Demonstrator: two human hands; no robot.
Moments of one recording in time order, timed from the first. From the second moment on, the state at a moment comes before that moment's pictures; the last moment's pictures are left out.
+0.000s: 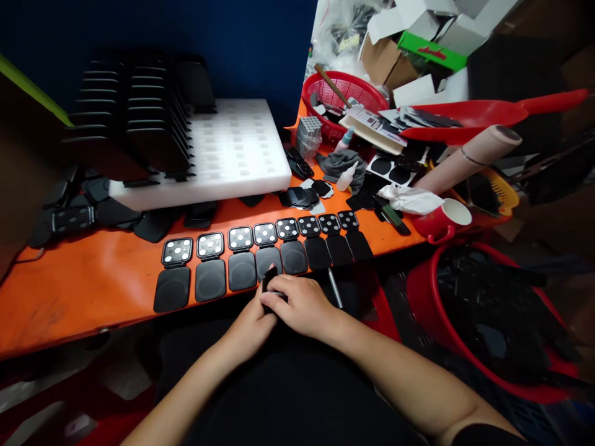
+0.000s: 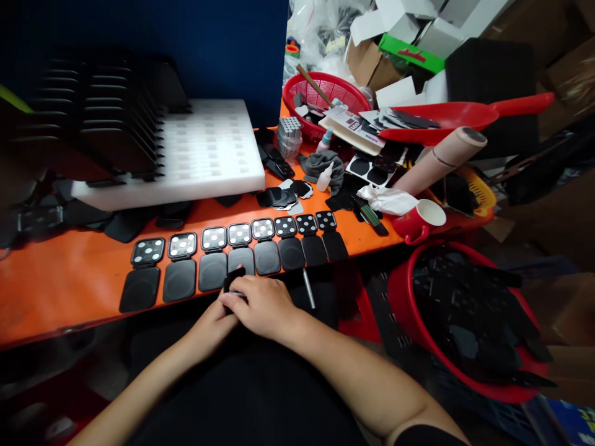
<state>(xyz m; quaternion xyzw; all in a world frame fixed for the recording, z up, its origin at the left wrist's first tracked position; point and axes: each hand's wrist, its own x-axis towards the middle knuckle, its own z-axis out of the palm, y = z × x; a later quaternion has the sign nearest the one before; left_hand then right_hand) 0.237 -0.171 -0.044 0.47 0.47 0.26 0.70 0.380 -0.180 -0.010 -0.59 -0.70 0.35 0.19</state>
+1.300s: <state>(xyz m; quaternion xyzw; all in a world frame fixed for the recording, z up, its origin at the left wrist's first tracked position) 0.230 -0.172 -0.043 0.70 0.49 0.17 0.49 0.386 -0.176 -0.004 -0.60 -0.68 0.37 0.21</state>
